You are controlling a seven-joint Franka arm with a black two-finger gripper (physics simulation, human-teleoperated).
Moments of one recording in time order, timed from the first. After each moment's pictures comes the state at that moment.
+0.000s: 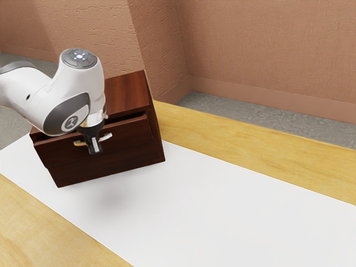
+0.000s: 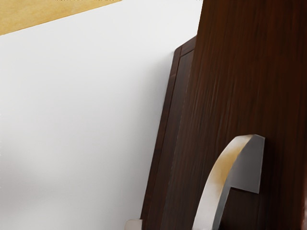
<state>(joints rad) 0.40 -0.06 -0.15 -1.92 0.49 2.01 -2.60</state>
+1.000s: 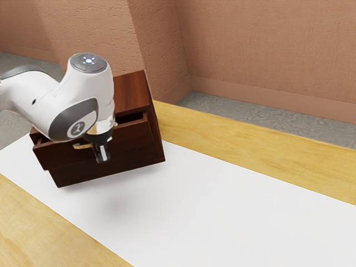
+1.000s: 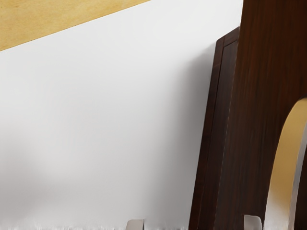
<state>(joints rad) 0.35 -0.10 -0.17 -1.96 0.44 1.97 -2.62</state>
